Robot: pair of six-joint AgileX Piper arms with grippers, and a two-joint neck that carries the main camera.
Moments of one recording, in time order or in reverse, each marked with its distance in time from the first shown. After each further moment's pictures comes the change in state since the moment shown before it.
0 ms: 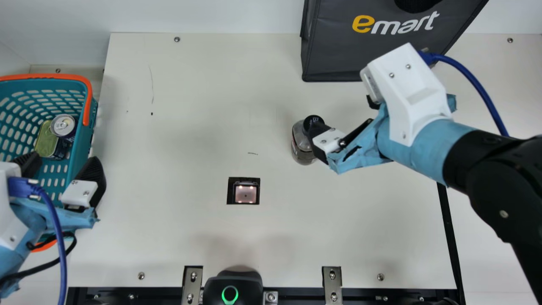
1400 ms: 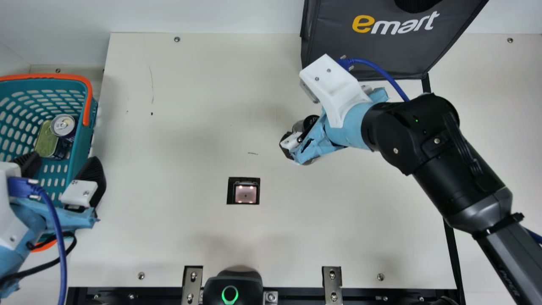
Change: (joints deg) left arm 0.0 0.0 0.0 0.0 0.0 0.0; right arm 3.8 14.6 0.7 -1.2 -3.5 -4.7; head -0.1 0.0
